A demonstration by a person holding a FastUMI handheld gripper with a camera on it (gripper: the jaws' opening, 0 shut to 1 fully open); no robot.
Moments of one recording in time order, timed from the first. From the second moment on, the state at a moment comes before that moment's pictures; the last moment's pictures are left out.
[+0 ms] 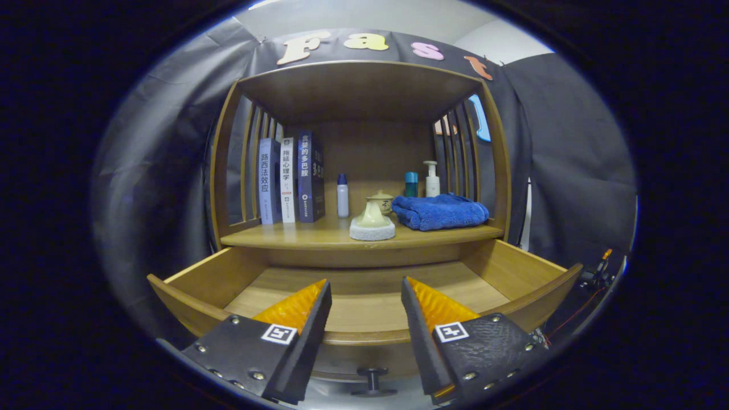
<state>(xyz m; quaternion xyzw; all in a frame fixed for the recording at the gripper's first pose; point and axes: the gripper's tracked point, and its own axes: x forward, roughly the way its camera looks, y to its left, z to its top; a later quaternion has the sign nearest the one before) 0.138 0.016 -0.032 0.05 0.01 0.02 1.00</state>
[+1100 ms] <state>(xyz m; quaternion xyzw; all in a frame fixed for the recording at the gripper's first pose) 0.138 0.017 -0.032 0.05 0.01 0.02 1.00</state>
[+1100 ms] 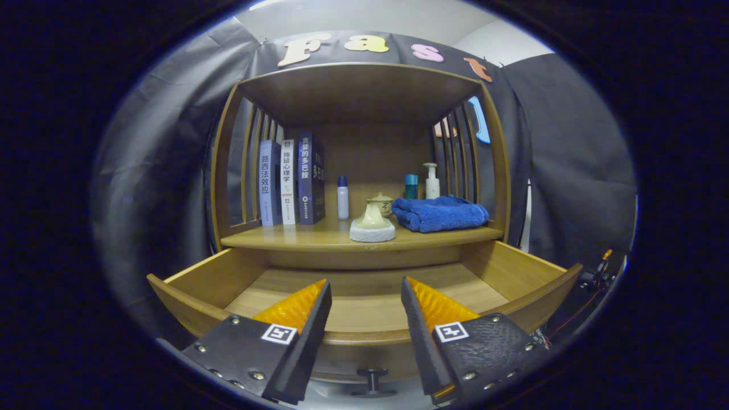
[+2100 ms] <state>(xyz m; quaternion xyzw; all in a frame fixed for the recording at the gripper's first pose) 0.060 -0.001 -0.066 0.07 0.07 -0.01 1.00</state>
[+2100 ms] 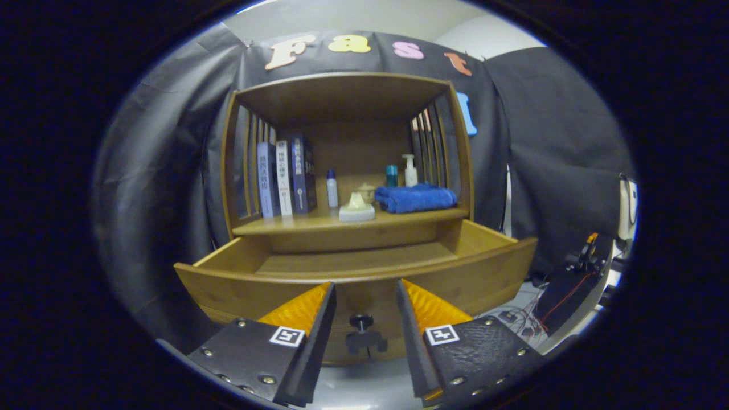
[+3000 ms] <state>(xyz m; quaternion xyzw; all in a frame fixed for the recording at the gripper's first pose) 0.152 0.012 -0.061 0.10 0.07 0.04 0.99</state>
